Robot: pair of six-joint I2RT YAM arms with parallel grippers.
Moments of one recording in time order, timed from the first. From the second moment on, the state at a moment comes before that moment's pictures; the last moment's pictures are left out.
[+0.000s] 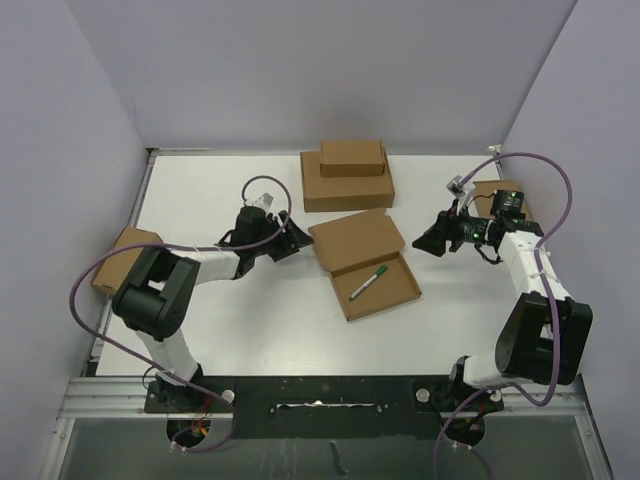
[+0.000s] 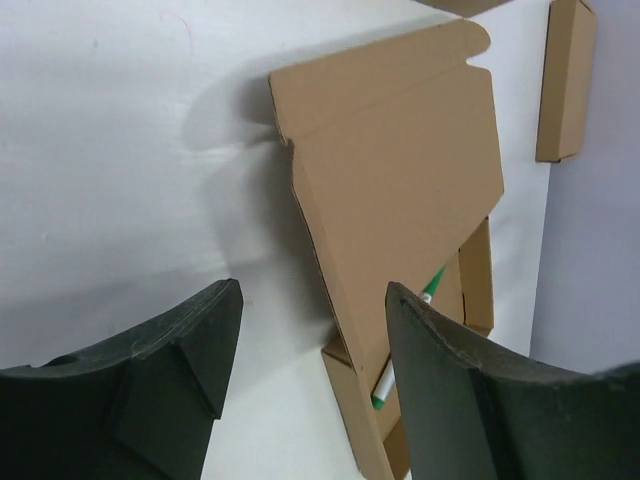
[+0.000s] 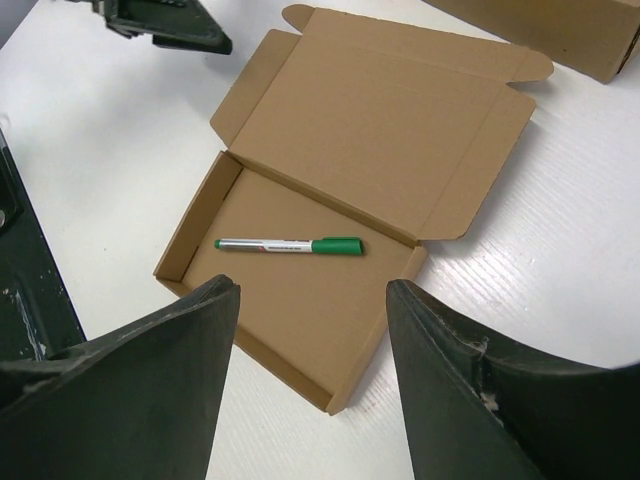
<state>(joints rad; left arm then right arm) -0.45 1.72 0.80 0.38 0.28 -0.89 -0.21 1.42 1.02 -0.59 -1.07 -0.47</state>
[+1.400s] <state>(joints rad) -0.45 1.83 0.91 0.29 0.40 -0.74 -0.21 1.42 1.00 -0.57 -1.07 -0.47</state>
